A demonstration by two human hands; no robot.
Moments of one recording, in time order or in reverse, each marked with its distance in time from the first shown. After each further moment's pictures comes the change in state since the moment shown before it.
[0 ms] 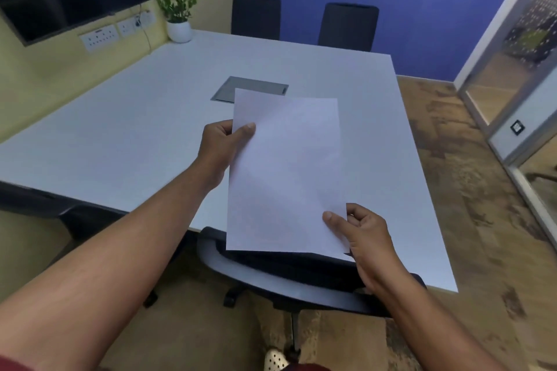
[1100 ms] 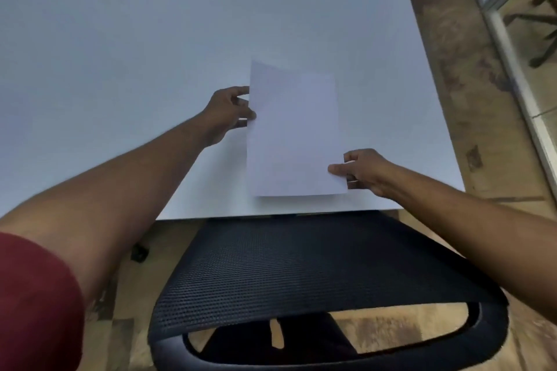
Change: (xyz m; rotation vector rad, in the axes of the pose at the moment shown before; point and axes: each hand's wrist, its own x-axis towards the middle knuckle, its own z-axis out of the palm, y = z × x) left_hand 0.210 -0.212 0.091 0.219 -0.568 -0.453; right_hand 0.238 0.111 -0.056 -0.356 0.068 0.668
